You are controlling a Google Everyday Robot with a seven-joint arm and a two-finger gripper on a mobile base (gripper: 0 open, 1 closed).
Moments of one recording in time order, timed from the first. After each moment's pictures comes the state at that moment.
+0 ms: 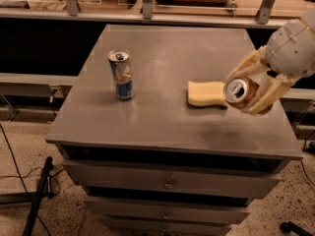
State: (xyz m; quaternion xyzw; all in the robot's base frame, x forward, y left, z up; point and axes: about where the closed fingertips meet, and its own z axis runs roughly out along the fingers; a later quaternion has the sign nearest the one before) arm 0.468 -0.185 0.929 -0.77 0.57 0.14 0.25
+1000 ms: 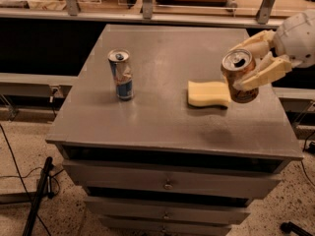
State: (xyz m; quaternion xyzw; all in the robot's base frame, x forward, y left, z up) arm 0.501 -0.179 0.968 -0.66 0.58 0.27 0.40
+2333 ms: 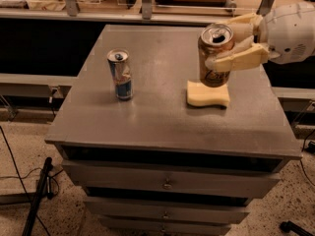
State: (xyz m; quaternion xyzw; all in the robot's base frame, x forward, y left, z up) arm 0.500 -0.121 1.018 -0.58 0.54 0.30 0.52
